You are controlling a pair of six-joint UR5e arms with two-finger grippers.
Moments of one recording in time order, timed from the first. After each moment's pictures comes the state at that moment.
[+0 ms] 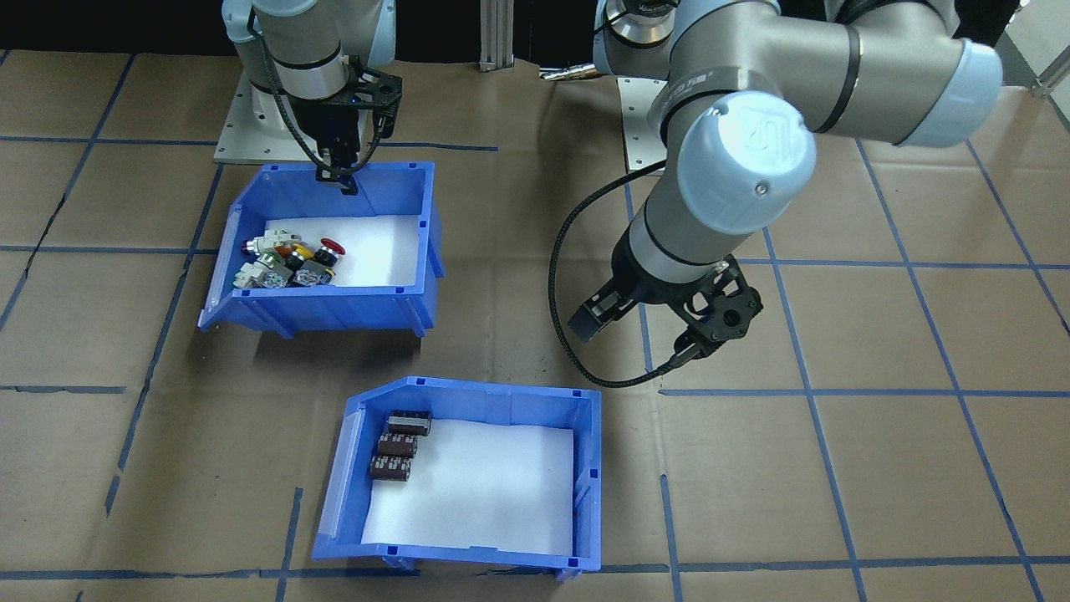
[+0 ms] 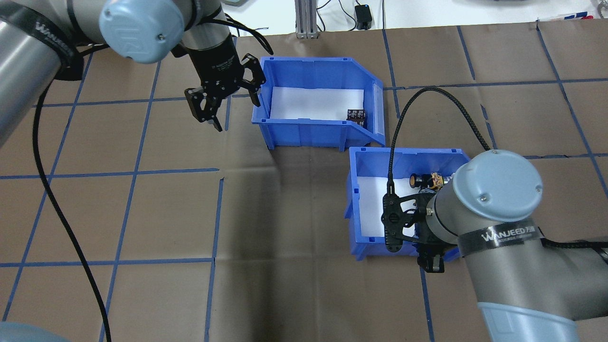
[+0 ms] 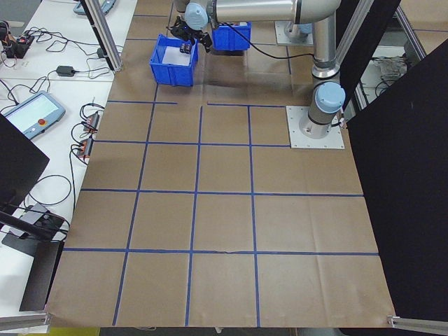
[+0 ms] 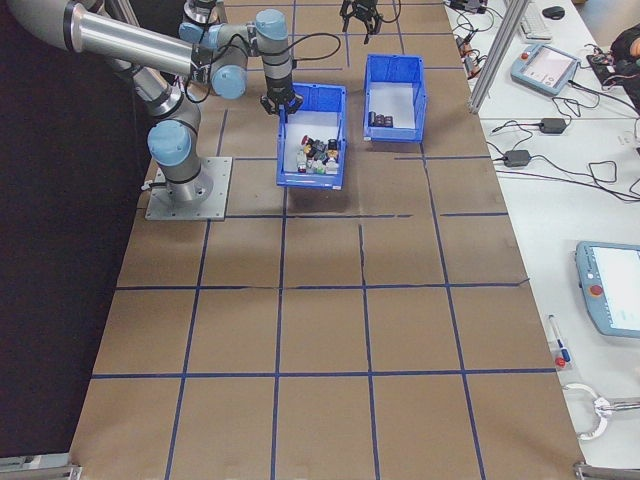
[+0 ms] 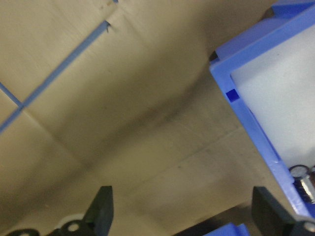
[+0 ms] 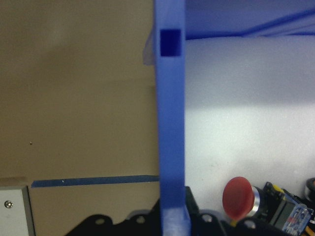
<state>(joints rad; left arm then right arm) -1.69 -1.88 -1.35 -1.67 1.49 -0.71 1.72 -1.92 2.30 -1.99 -1.56 -1.38</state>
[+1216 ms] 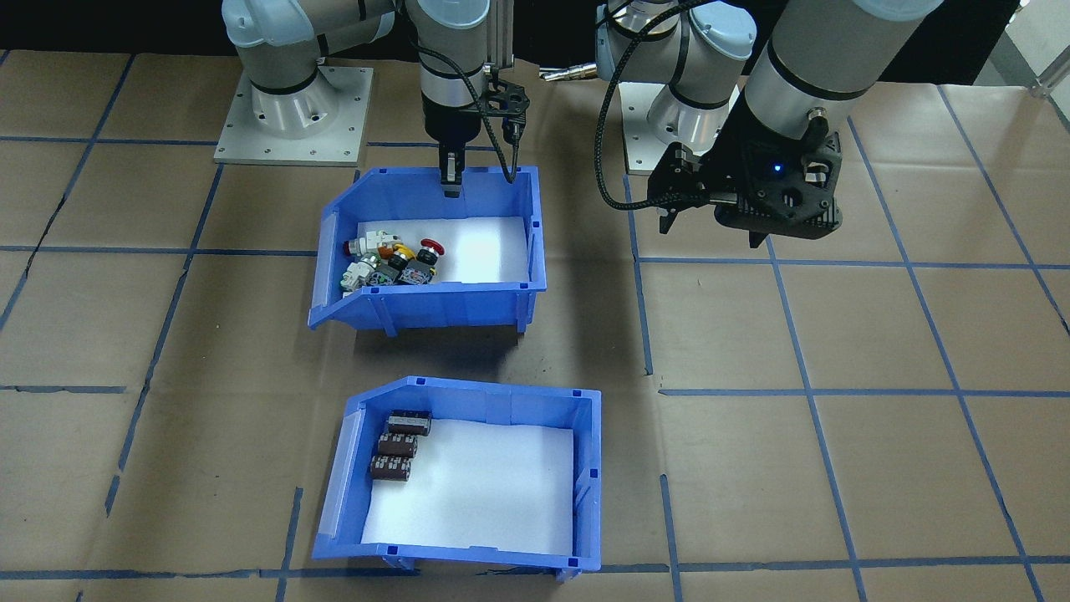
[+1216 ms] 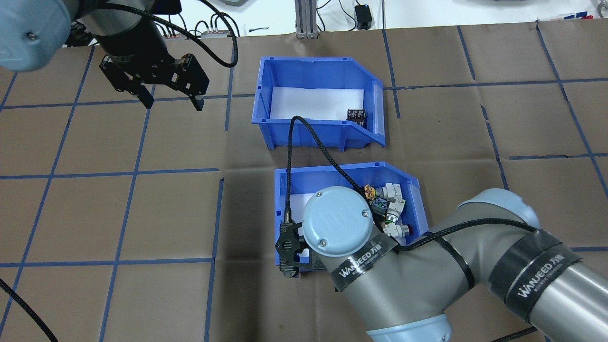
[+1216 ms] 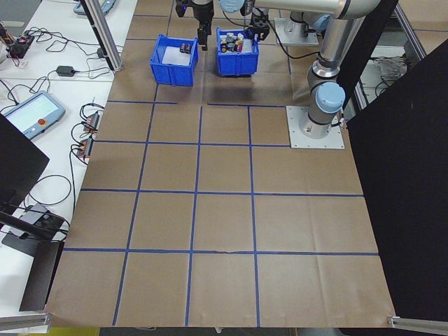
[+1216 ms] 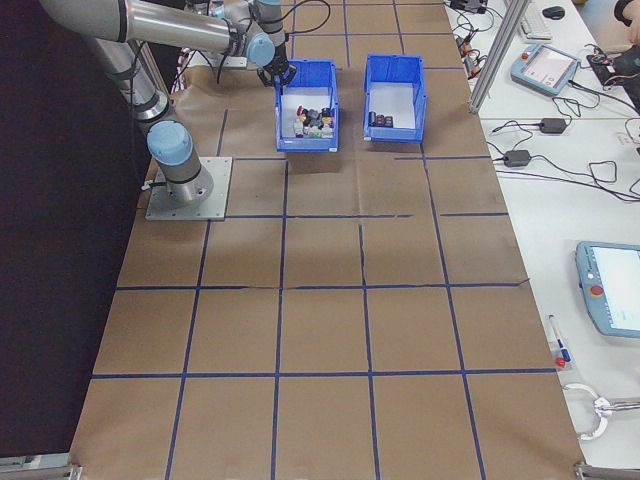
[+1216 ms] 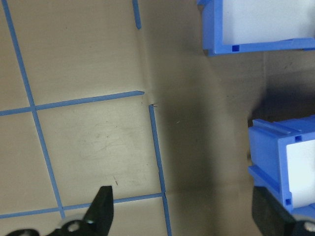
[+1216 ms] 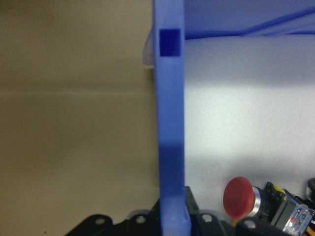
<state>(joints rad) -1.59 -1.67 -1.44 -1.67 1.56 0.12 2.16 -1.63 2.15 -2.09 -1.65 -1.00</state>
